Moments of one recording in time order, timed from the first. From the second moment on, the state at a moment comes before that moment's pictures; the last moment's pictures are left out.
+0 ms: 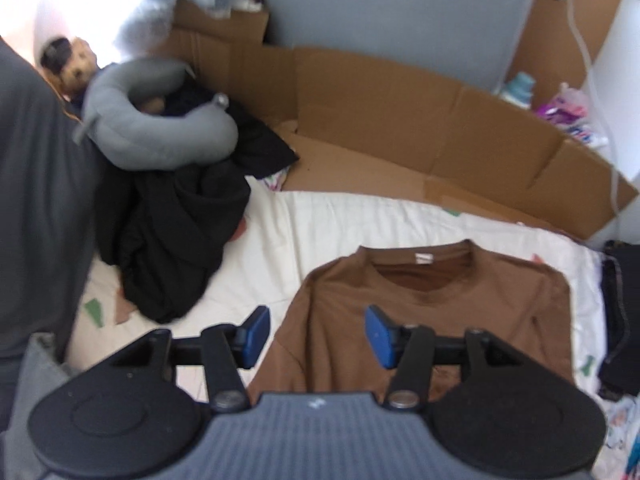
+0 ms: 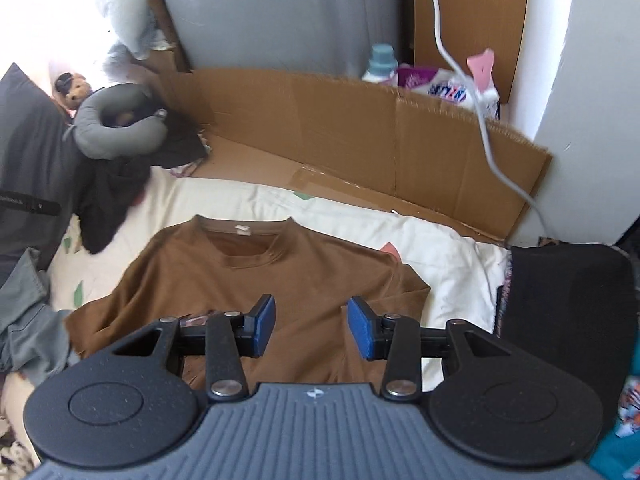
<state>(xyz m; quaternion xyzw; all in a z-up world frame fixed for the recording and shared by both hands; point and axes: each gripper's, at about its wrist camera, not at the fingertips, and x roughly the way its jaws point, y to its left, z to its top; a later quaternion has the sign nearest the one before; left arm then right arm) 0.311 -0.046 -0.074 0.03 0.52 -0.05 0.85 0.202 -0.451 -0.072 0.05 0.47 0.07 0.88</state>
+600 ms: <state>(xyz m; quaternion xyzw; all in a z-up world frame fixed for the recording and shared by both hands) 0.258 -0.041 0.039 0.04 0.49 -0.11 0.87 0.103 -0.396 0.069 0.03 0.41 0.03 0.91</state>
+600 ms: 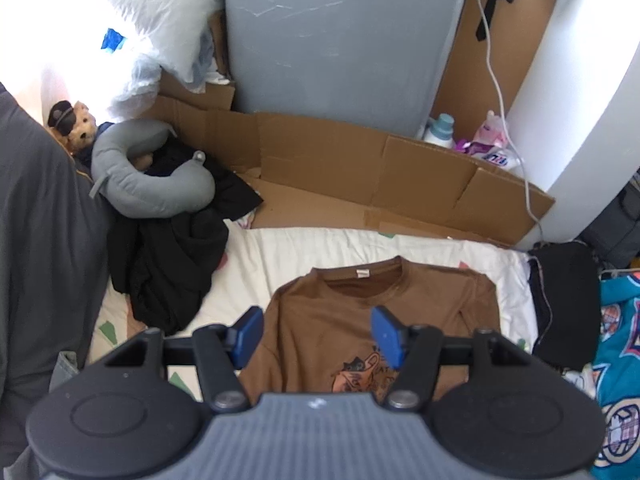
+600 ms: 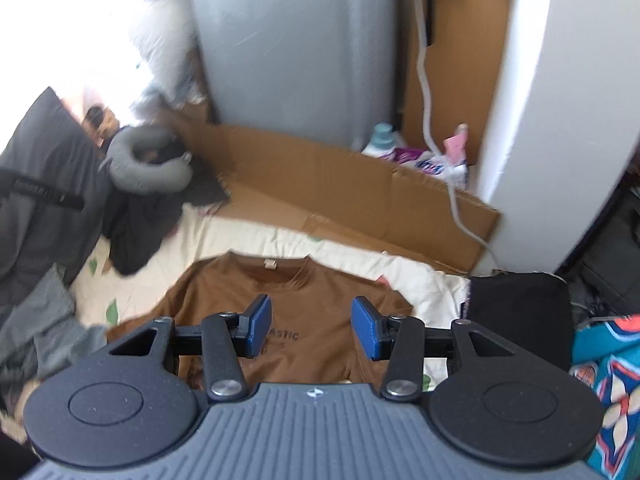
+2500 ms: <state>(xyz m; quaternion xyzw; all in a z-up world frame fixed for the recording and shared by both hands) 0.358 0.038 -0.332 0.02 0.50 -0.12 0.86 0.179 -0.402 -0.266 0.03 0.44 0.12 0.89</state>
